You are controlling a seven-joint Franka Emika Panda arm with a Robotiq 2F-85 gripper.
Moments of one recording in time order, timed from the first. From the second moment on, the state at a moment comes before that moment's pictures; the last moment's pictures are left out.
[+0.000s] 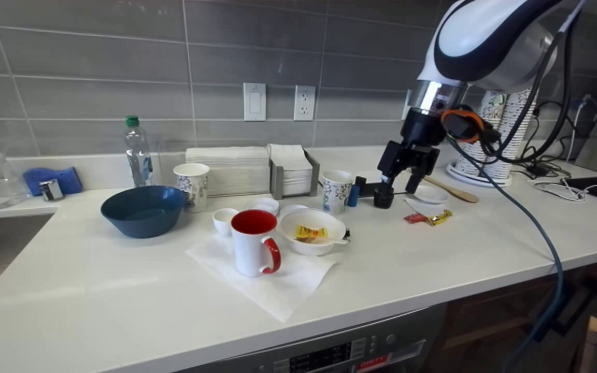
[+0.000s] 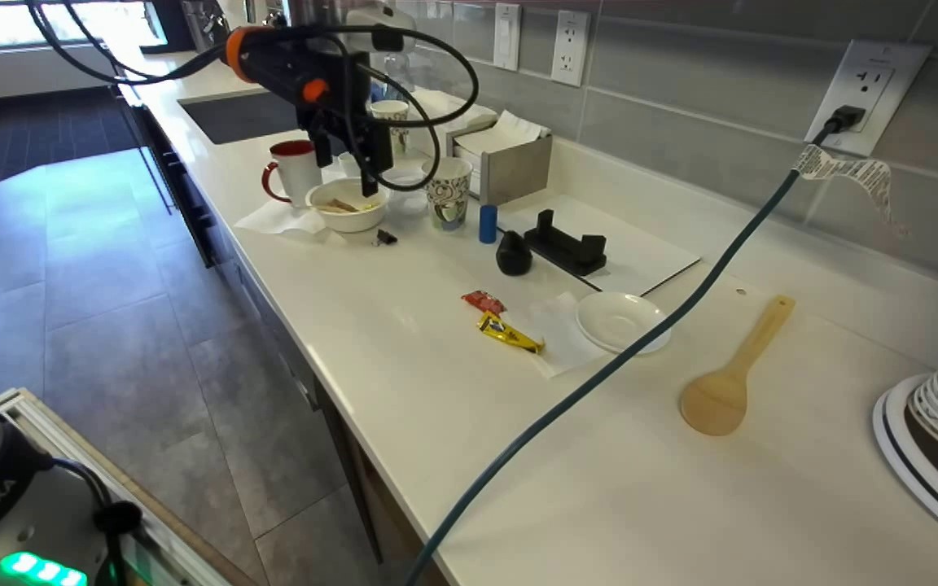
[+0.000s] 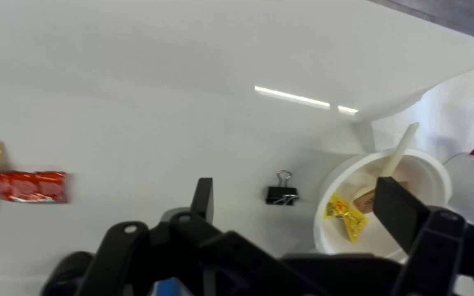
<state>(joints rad) -0.06 -0.20 -0.04 -2.51 0.21 2.37 -0.07</state>
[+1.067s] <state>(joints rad) -0.26 0.01 -0.16 -2.50 -0.05 2.51 0.50</state>
